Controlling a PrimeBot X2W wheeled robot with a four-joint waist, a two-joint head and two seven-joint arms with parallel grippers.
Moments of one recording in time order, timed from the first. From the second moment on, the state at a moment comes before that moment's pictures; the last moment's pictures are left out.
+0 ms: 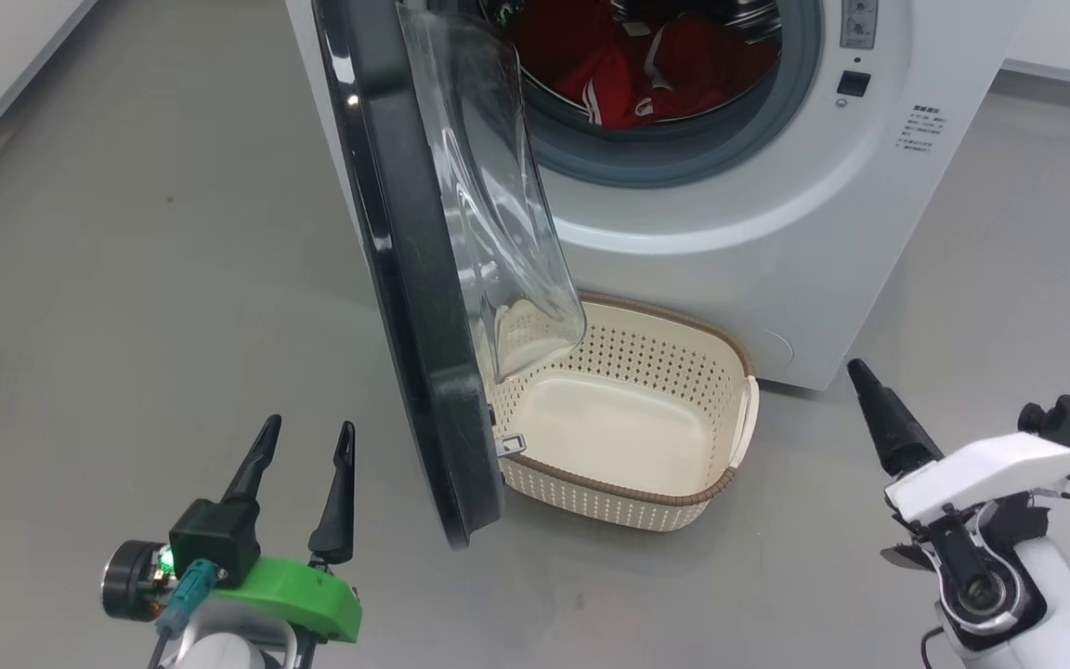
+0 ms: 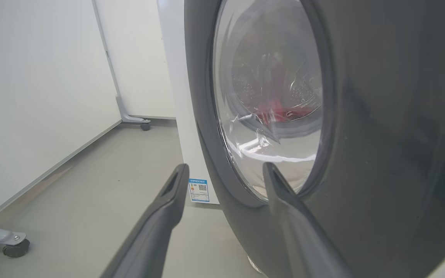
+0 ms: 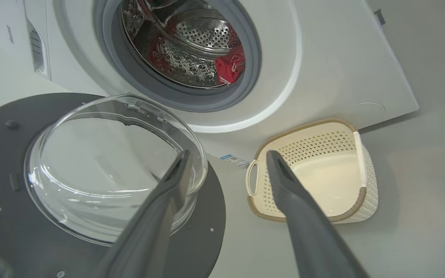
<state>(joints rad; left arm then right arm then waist) -0.12 0.03 -0.23 0.28 -0.28 -0.01 -0.26 -0.19 -0.23 0.27 0.27 1.33 0.12 0.07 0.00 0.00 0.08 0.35</state>
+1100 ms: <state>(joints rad) -0.10 0.04 -0.19 0.30 -0.27 -0.01 -0.26 0.00 -0.32 0.21 0.15 0.47 -0.12 -0.26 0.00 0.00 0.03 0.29</state>
